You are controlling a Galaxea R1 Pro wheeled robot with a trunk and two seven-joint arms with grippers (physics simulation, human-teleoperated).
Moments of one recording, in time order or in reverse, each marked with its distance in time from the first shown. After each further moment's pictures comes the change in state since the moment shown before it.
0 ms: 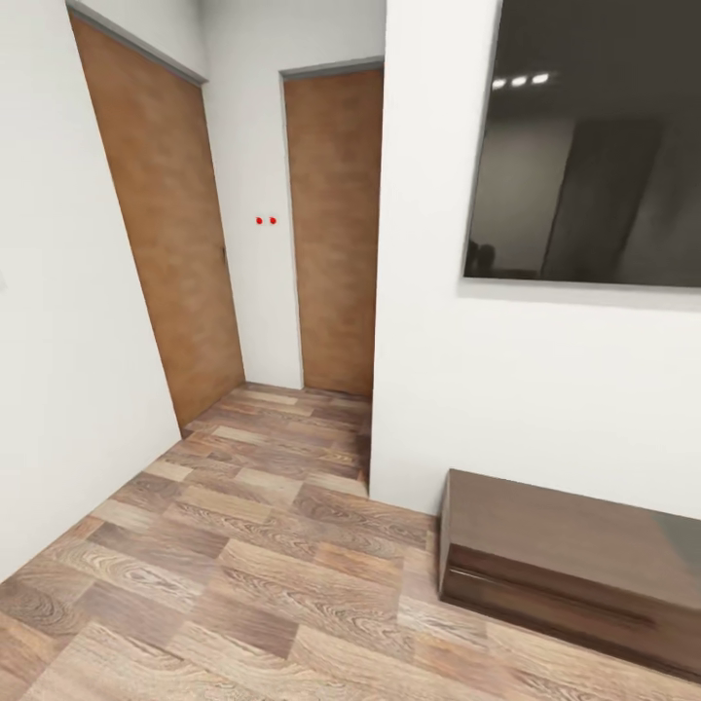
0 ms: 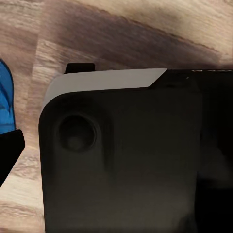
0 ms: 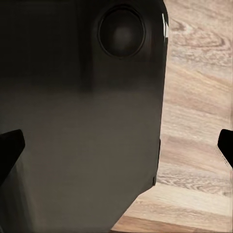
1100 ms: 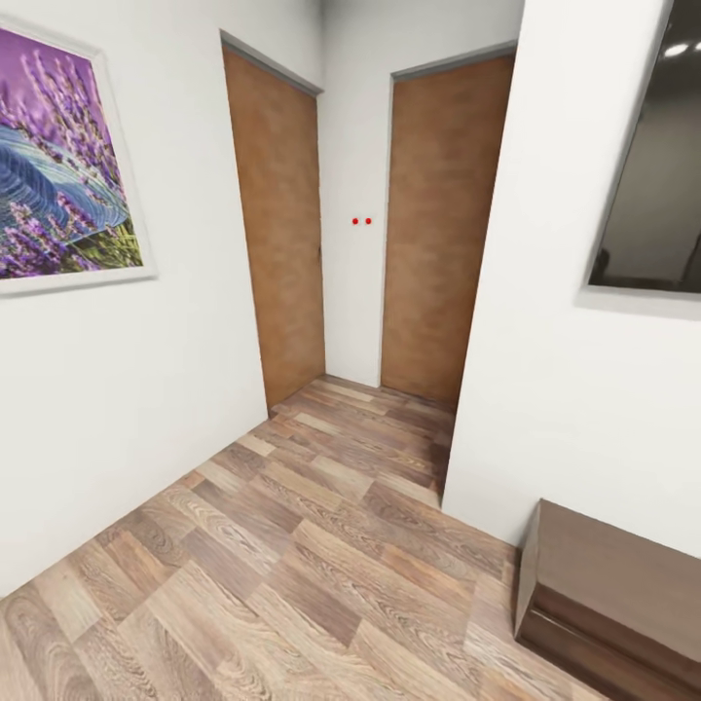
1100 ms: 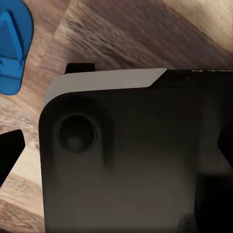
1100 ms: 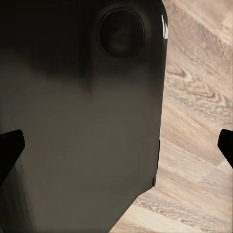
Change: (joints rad) left arm 0.000 0.000 0.000 0.000 0.000 0.000 0.000; right arm 0.000 0.000 0.000 -0.002 0.000 0.000 -0.001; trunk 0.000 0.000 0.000
